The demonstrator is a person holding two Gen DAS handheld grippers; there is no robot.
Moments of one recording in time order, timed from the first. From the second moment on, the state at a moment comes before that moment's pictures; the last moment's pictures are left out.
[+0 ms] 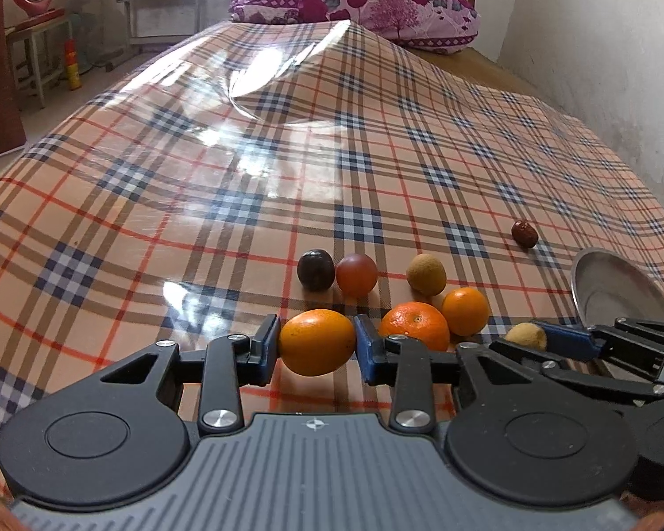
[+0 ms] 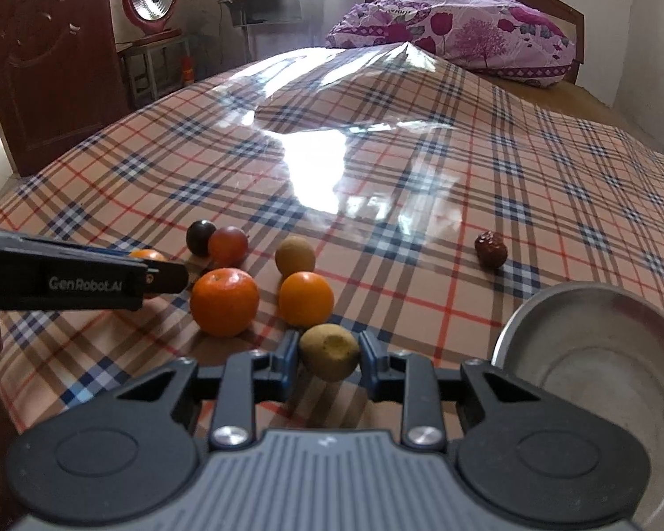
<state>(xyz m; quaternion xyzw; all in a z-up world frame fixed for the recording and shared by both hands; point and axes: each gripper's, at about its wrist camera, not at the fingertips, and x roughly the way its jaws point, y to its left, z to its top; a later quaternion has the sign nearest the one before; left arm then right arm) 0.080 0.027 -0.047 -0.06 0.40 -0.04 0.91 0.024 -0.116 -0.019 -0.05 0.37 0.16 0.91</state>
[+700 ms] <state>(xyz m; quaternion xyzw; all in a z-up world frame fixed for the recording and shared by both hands) 0.036 -0.030 0.009 -0.04 0.37 -0.08 0.92 -0.015 -0.173 0.026 -0.03 0.34 0.12 0.93</state>
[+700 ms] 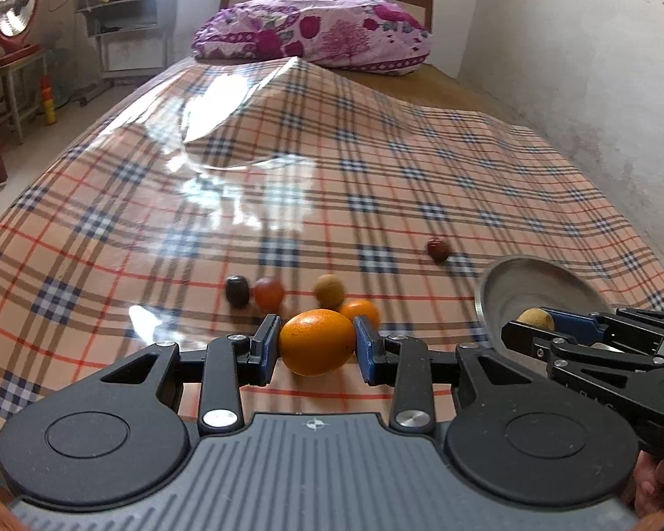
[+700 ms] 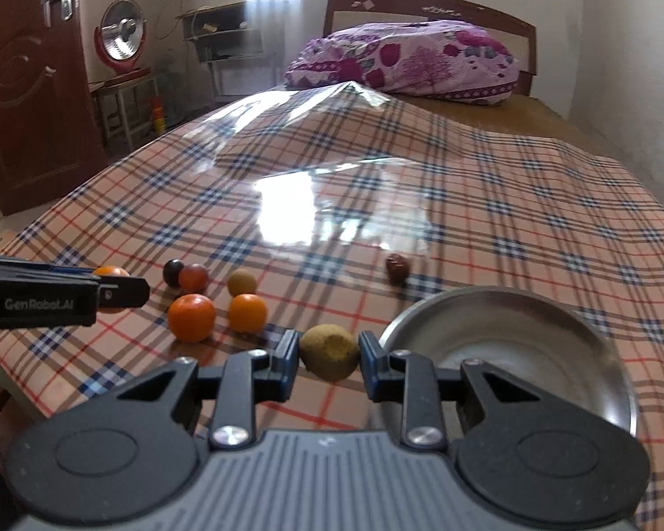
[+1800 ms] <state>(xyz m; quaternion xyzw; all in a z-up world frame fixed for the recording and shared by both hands) 0.064 -0.194 -0.005 0.01 0.41 -0.18 0.89 -0.016 -0.299 0.004 0.05 0.35 -0.04 0.93</state>
